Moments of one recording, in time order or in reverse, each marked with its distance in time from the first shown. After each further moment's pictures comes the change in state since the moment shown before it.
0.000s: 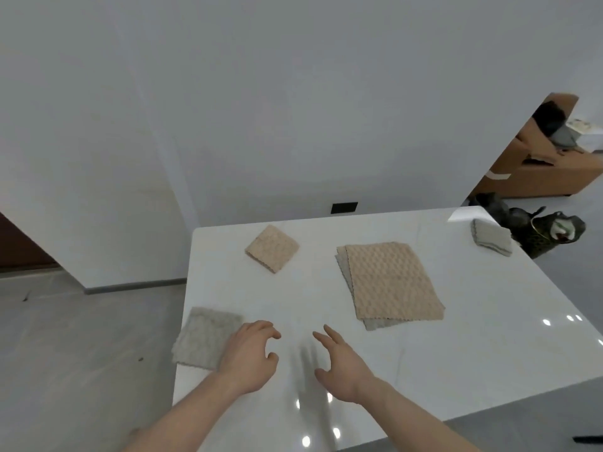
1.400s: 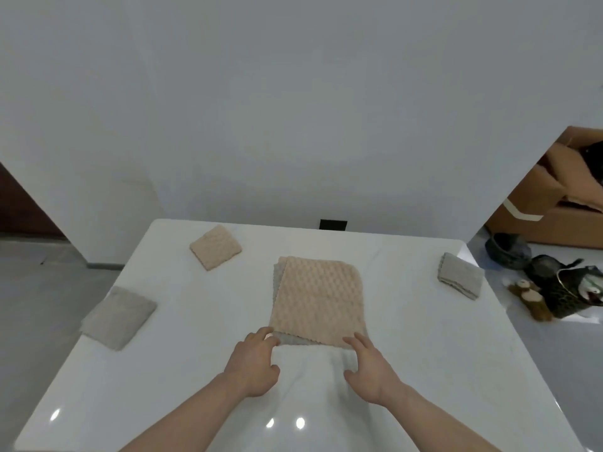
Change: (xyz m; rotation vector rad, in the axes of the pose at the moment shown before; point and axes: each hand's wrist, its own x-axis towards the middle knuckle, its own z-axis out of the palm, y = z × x) left_hand 0.087 0.280 0.145 0.069 -0.104 -0.225; right_hand -0.018 0.307 -0.208 -0.119 -0.021 -0.044
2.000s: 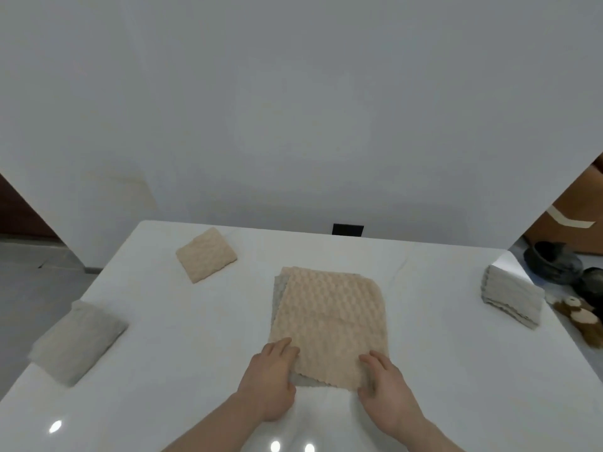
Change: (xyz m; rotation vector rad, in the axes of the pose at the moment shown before) left_hand 0.130 -0.011 0.062 0.041 0.065 0.061; right_hand 0.127 0.065 0.039 -0.004 0.135 -0.001
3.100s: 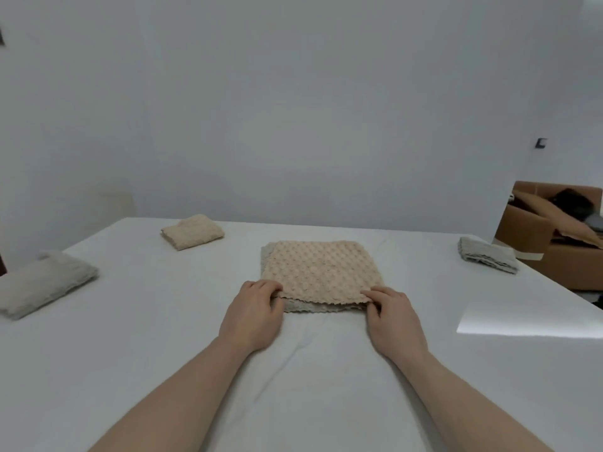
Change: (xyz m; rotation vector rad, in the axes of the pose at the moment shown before) left_hand 0.014 -0.052 0.113 -0.138 0.719 0.158; right_hand 0.010 0.049 0.107 0.029 0.805 -0.241
